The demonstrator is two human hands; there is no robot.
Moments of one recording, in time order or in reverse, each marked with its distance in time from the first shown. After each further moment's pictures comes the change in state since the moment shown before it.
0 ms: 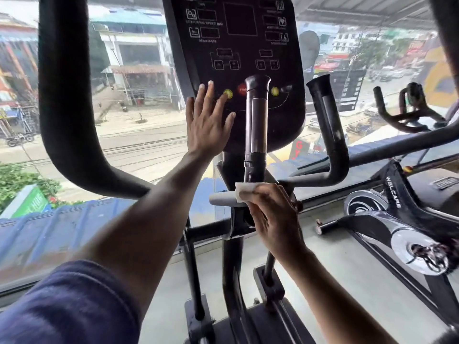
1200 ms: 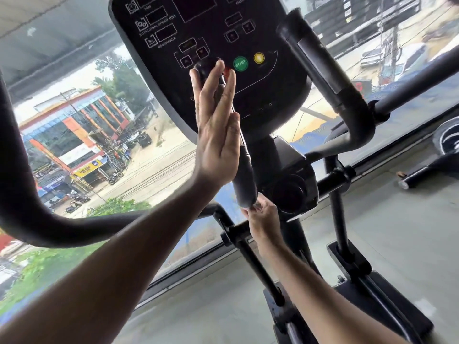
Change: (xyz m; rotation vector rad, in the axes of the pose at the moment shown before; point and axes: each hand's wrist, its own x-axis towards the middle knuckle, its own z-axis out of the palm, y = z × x) left_hand -0.019 0.087 -0.070 -0.536 -0.133 0.316; right_hand -0.033 0.026 0.127 0.974 0.084 1.211
